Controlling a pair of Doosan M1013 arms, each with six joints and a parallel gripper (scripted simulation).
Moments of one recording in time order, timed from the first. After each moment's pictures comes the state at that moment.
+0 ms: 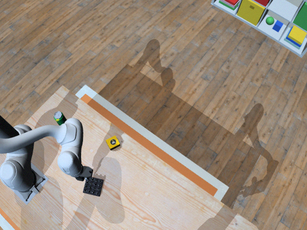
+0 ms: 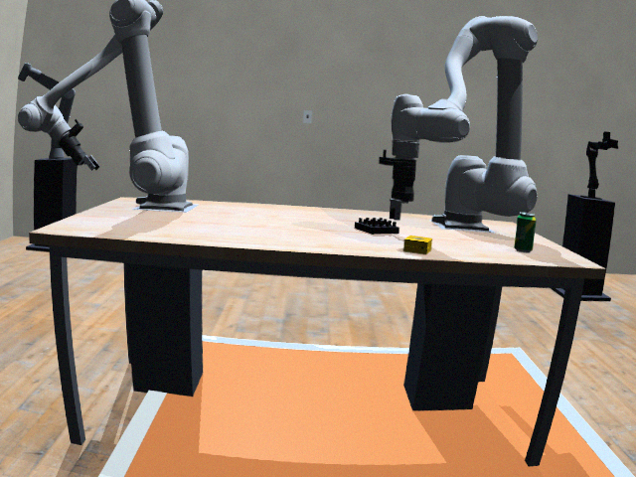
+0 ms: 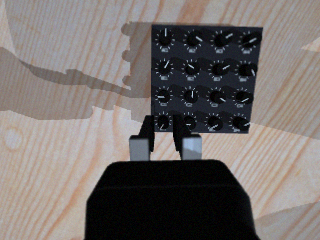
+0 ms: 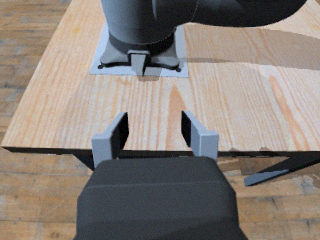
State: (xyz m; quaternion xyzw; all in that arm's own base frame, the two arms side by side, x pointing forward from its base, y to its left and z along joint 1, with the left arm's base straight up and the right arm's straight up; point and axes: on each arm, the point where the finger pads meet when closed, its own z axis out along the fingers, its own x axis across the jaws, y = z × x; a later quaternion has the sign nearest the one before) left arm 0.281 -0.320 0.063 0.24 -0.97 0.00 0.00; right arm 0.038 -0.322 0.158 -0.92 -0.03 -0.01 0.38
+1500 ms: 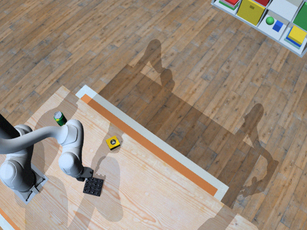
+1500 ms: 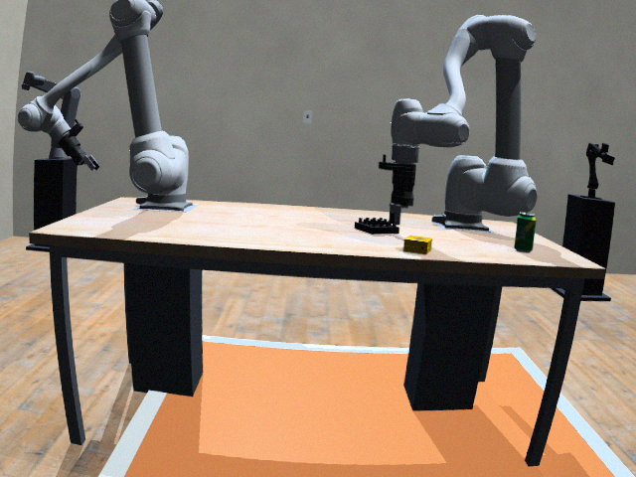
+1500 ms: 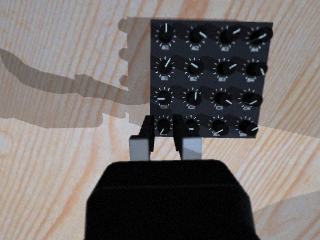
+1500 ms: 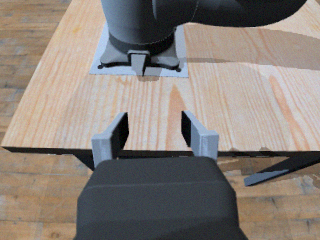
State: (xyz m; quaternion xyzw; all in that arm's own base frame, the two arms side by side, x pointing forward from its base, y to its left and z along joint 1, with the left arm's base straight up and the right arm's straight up) left arm 0.281 -0.320 0.047 0.24 -0.97 0.00 0.00; right arm 0.038 -0.322 0.158 -0.92 -0.03 -0.01 0.38
